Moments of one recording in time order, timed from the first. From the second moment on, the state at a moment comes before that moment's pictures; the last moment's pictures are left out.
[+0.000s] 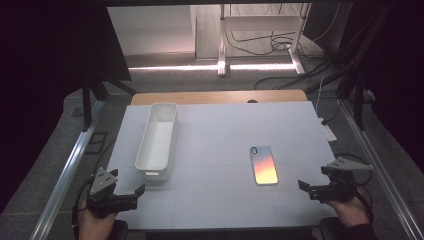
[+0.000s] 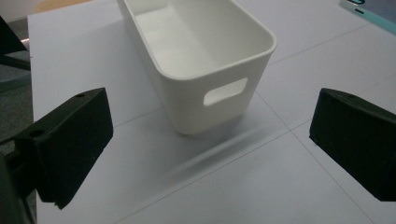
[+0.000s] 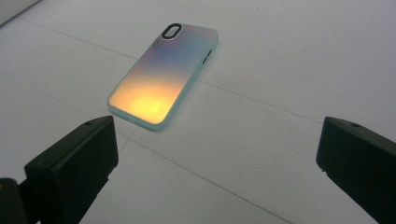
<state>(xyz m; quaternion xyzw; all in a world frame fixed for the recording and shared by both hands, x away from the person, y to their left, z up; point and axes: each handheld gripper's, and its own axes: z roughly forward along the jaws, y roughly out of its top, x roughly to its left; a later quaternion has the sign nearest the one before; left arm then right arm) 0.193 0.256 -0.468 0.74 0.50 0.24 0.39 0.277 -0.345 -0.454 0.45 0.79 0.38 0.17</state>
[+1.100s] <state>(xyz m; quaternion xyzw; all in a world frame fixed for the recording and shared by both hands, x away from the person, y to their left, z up) 0.190 0.261 -0.468 0.73 0.50 0.23 0.40 0.282 -0.334 -0.454 0.44 0.80 0.37 0.15</state>
